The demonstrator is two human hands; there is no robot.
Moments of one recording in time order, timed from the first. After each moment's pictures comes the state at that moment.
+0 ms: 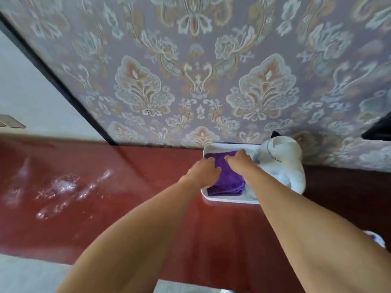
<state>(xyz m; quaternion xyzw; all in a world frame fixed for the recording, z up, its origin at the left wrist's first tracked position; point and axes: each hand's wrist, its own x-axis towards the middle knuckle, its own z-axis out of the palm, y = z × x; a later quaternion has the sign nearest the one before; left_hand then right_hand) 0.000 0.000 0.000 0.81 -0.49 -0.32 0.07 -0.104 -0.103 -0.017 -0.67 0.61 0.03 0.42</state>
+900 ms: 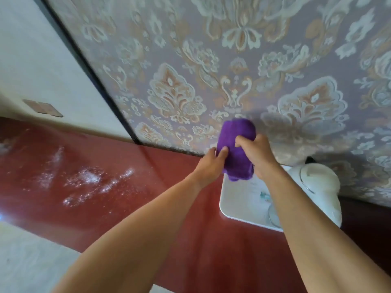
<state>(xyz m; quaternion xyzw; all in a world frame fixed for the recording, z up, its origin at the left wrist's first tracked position) 0.054 -0.005 0.039 0.79 -0.28 -0.38 0.39 -0.043 -0.110 0.064 -0.59 0.48 -0.24 0.60</state>
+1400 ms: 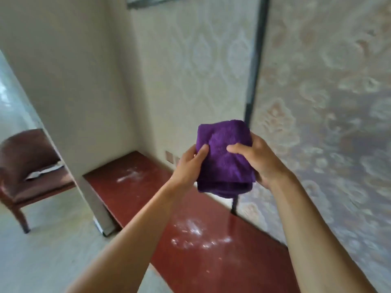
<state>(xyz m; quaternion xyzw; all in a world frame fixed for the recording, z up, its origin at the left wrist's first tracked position) 0.291 0.343 0.342 0.66 -0.21 -0.12 0.71 0.201 0.174 0.390 -0.68 0.02 -0.16 0.71</state>
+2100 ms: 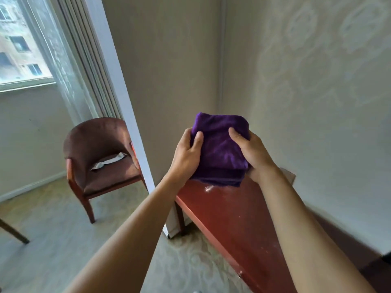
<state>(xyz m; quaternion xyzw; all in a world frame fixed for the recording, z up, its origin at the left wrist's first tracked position) 0.683 0.785 0.320 0.75 -0.17 0.08 0.63 0.648 0.608 0.327 -0.62 0.03 -0.12 0.78</state>
